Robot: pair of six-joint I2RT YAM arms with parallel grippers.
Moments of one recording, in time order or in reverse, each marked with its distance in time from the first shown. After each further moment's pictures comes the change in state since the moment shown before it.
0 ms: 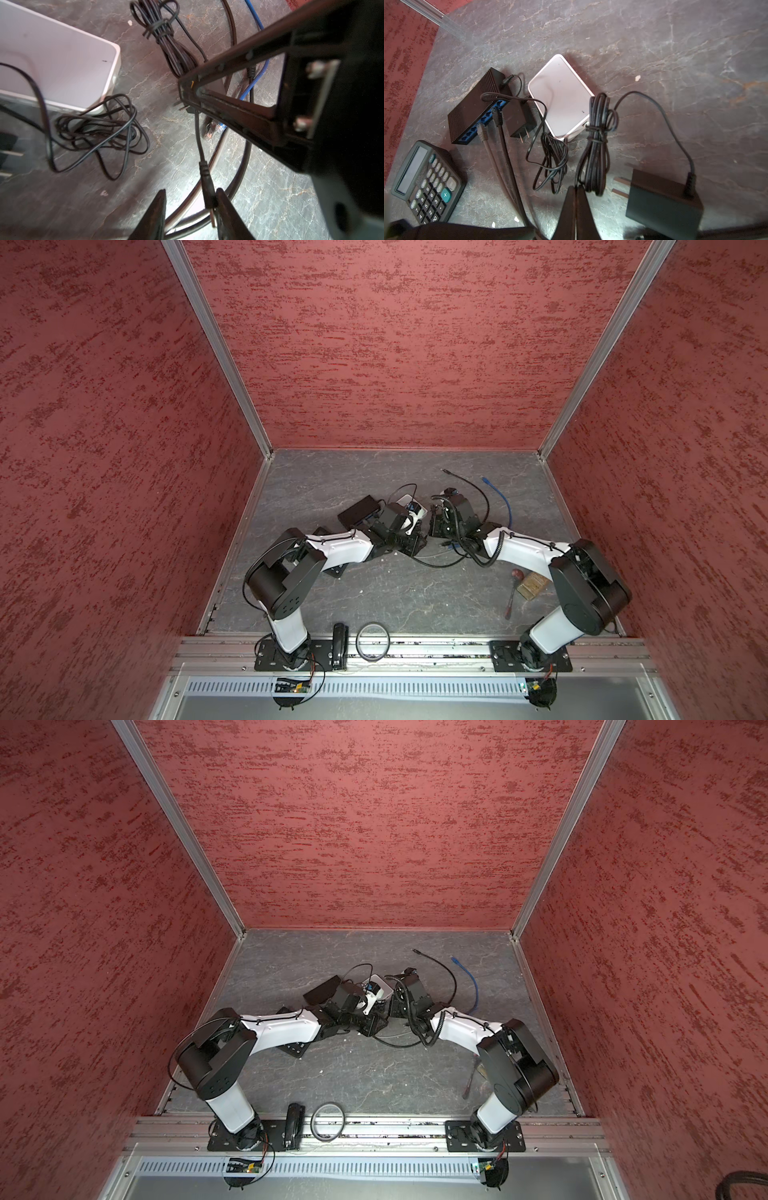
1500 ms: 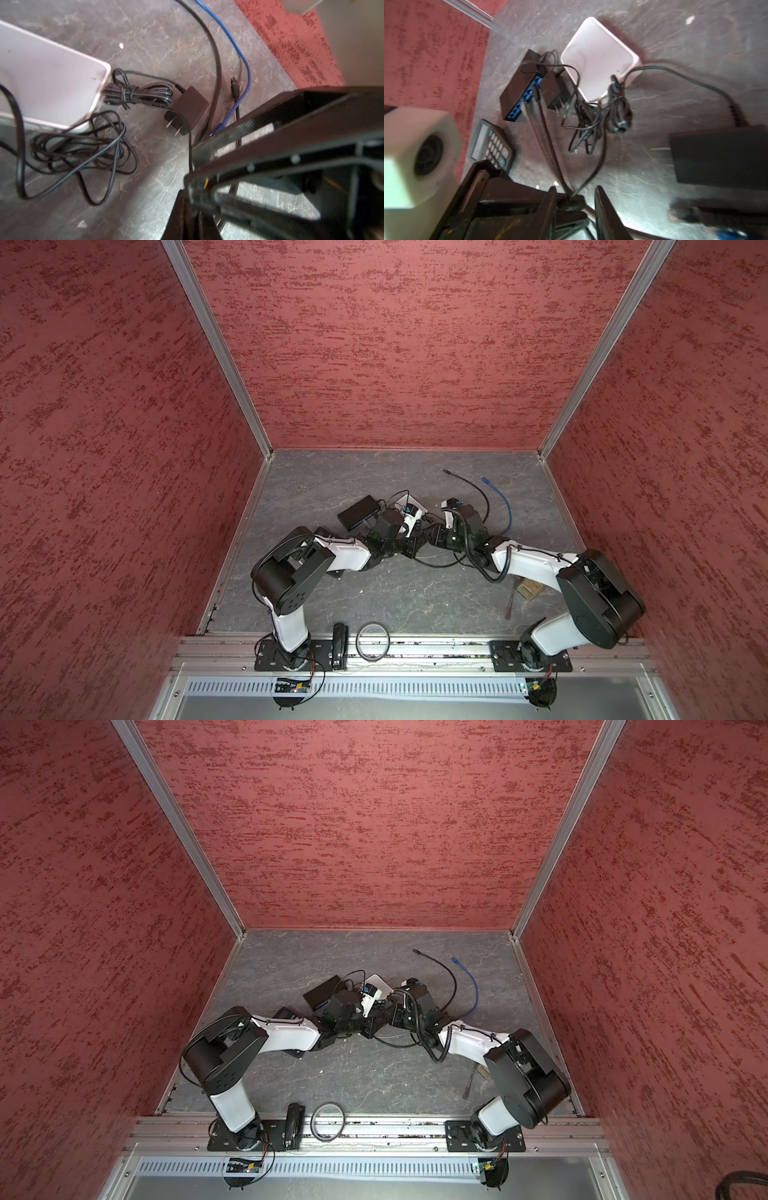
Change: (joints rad) left arm 0.001 0.028 -0.135 0.365 0.024 -0.079; right arm -0.004 -0.082 -0.174 0.204 -0.232 0.175
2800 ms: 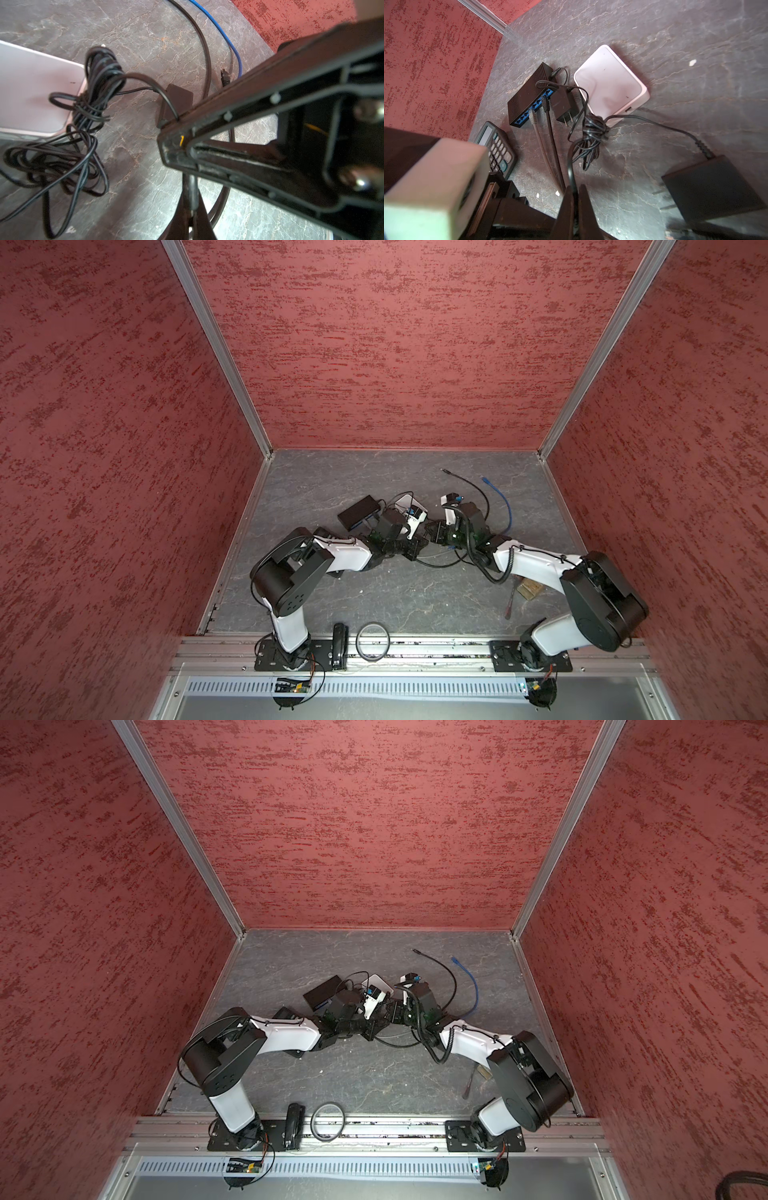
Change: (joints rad) left arm -0.009 -0.009 0.011 -0.051 0.023 0.072; right arm -0.006 -0.021 0.011 0.013 0.042 -0.113
